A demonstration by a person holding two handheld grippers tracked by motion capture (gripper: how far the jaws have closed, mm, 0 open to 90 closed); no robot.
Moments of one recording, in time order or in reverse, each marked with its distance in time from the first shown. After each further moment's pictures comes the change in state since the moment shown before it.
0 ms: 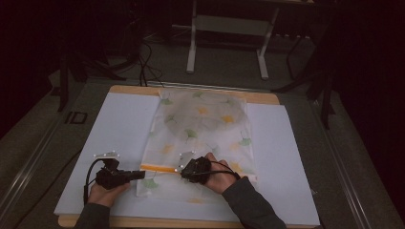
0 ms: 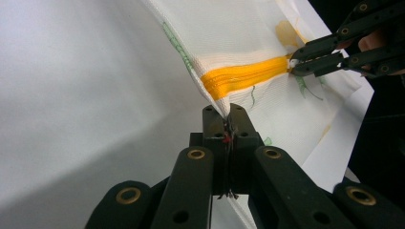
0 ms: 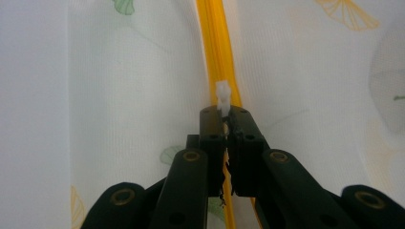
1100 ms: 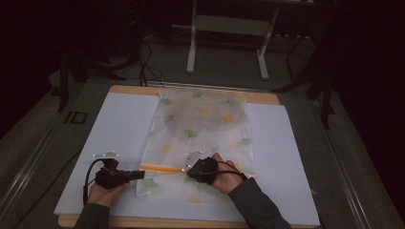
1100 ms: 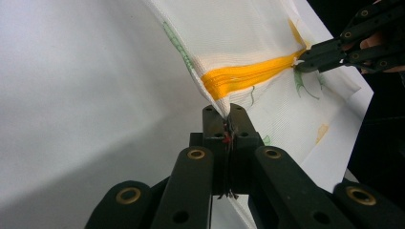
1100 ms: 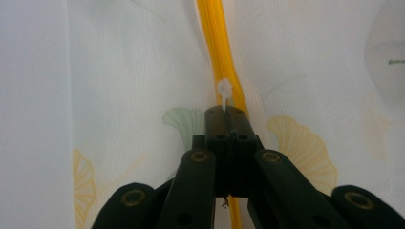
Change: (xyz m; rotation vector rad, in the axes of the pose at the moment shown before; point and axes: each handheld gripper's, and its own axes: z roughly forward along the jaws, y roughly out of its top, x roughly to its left) left arm 0.000 -0.001 -0.001 -0.001 0.002 -0.005; right arm -0.004 -0.017 -0.008 0.011 0.008 0.018
